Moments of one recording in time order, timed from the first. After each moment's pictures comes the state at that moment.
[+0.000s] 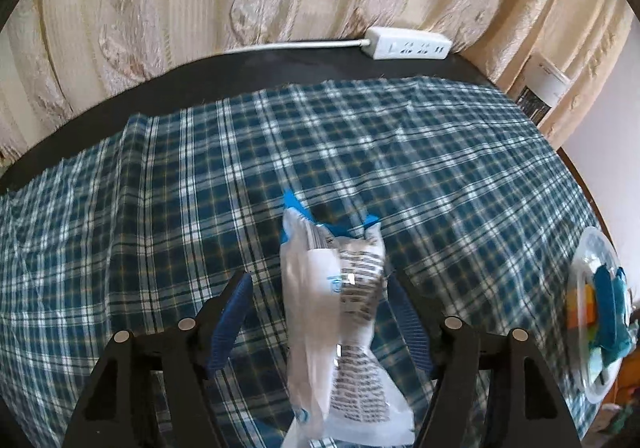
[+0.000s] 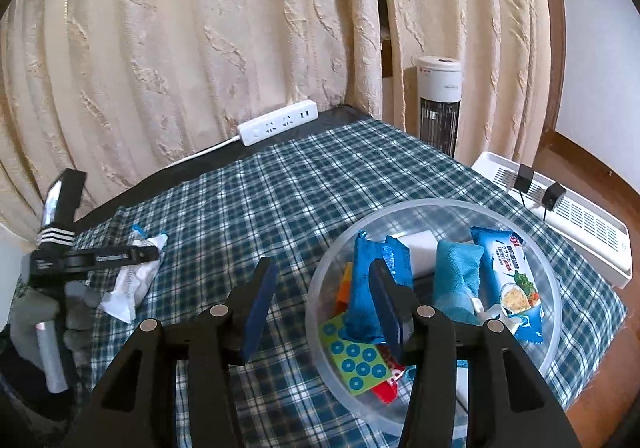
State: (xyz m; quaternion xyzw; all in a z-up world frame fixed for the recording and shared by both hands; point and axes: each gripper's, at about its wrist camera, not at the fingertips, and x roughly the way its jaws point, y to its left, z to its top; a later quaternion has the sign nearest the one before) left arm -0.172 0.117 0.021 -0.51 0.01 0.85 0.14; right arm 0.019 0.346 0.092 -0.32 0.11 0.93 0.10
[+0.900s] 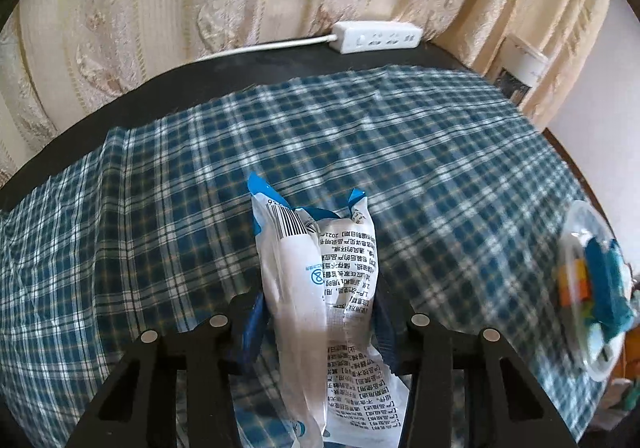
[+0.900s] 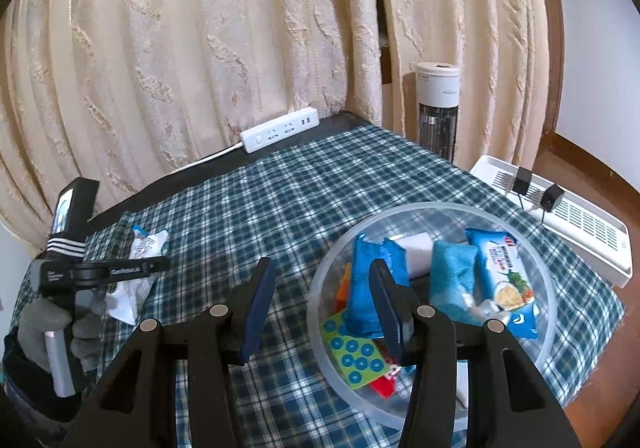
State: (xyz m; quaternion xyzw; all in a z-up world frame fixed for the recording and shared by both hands) left arm -0.159 0.130 0.031 -0.50 0.04 0.85 0.18; right arm 0.029 0.349 0.097 -0.31 0.12 0.94 0.10
